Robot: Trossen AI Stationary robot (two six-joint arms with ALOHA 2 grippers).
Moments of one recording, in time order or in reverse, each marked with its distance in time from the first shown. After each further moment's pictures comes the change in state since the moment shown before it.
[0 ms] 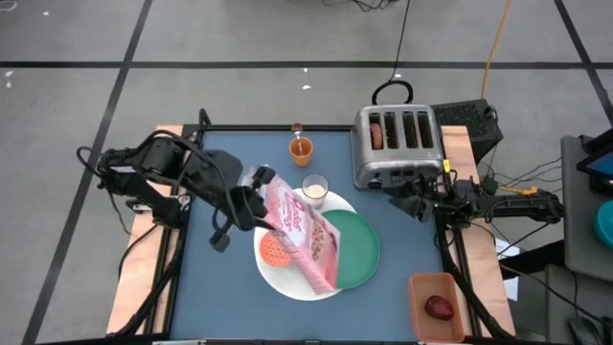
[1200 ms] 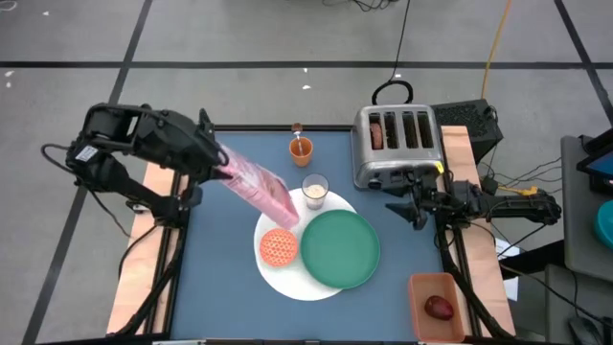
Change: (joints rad) left arm 0.183 -0.204 0.000 -0.390 -0.160 -0.372; right arm 0.000 -0.053 0.000 -0.125 0.004 -0.316
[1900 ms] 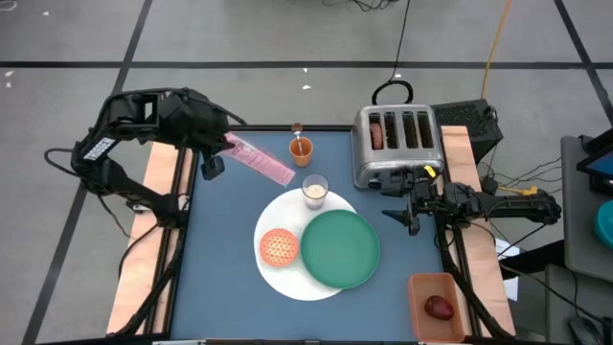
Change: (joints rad) left arm 0.267 0.000 -0.083 -0.004 -0.121 -0.008; right arm 0.000 0.000 0.000 -0.155 -0.001 -0.267
